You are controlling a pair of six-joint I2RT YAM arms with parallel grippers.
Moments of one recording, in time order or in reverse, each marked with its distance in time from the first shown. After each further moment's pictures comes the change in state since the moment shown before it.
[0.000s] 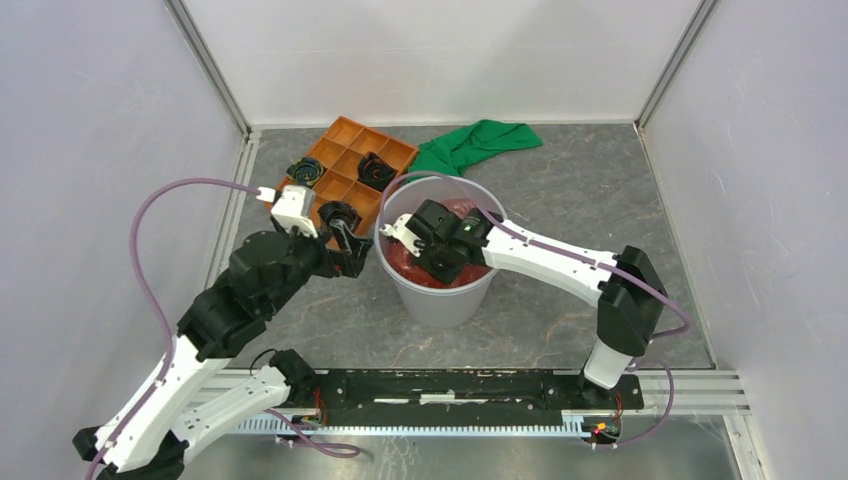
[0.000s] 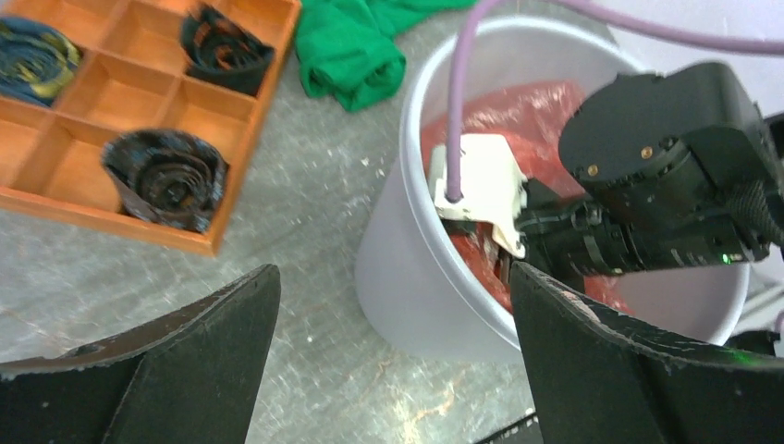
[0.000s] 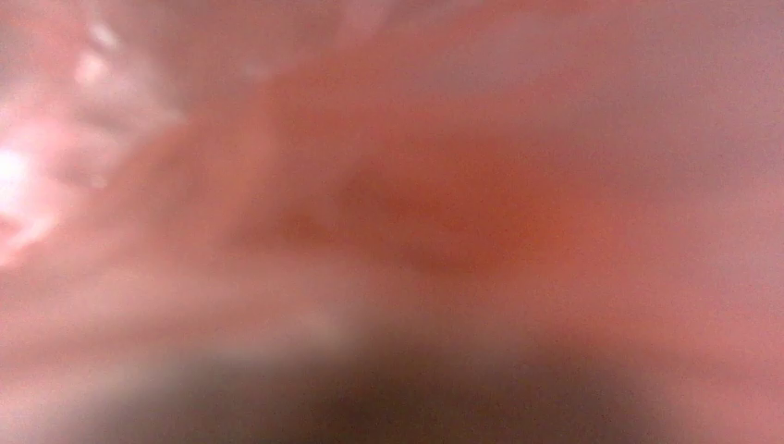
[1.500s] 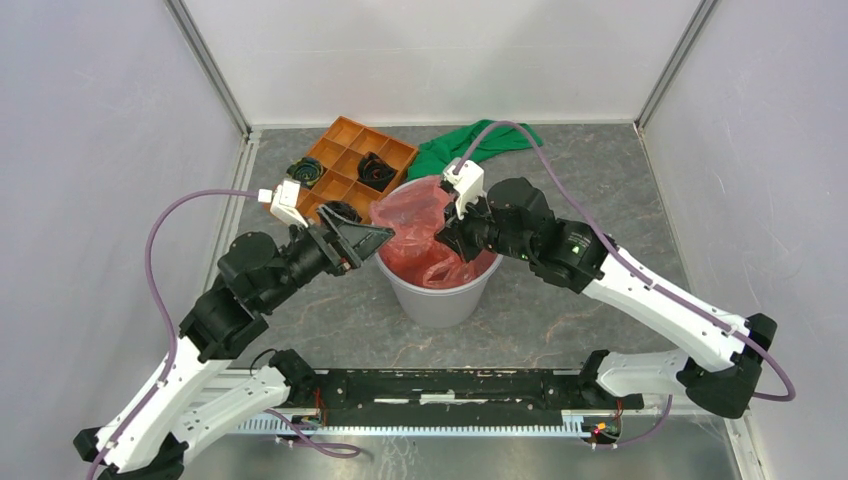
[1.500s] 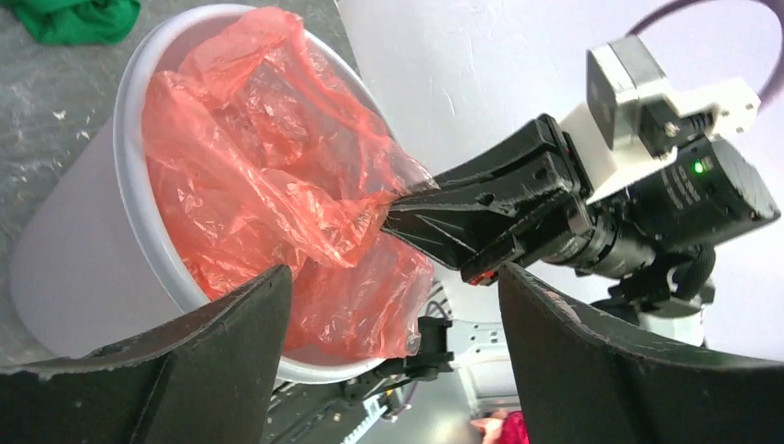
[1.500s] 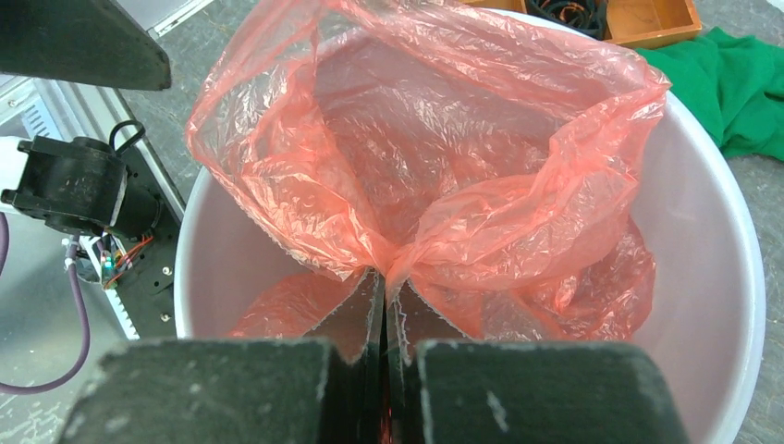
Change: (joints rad) left arm 0.000 -0.014 -0.064 0.227 0.319 -0.529; right arm -0.035 -0.488 -0.149 0.373 -0.055 0.203
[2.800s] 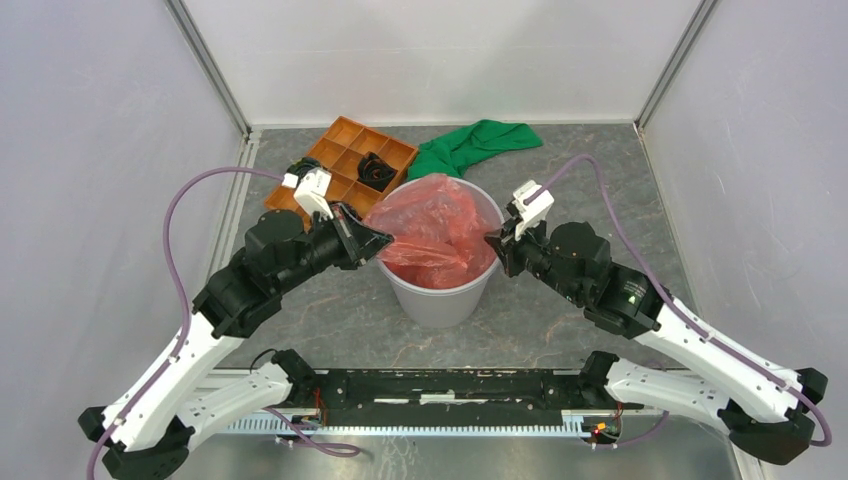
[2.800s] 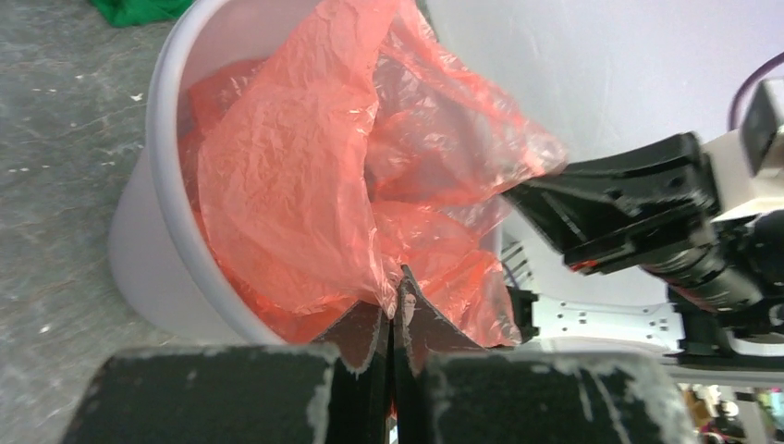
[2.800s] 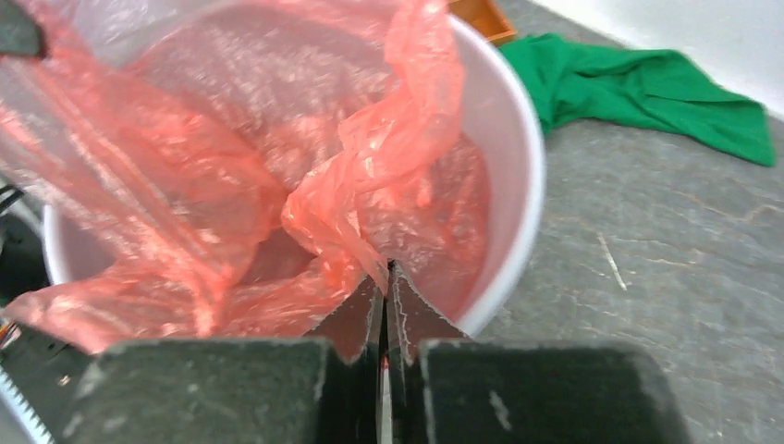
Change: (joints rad) left arm 0.000 0.126 0.074 -0.095 0.015 0.105; right arm 0.000 -0.363 -0.323 0.111 0.241 -0.020
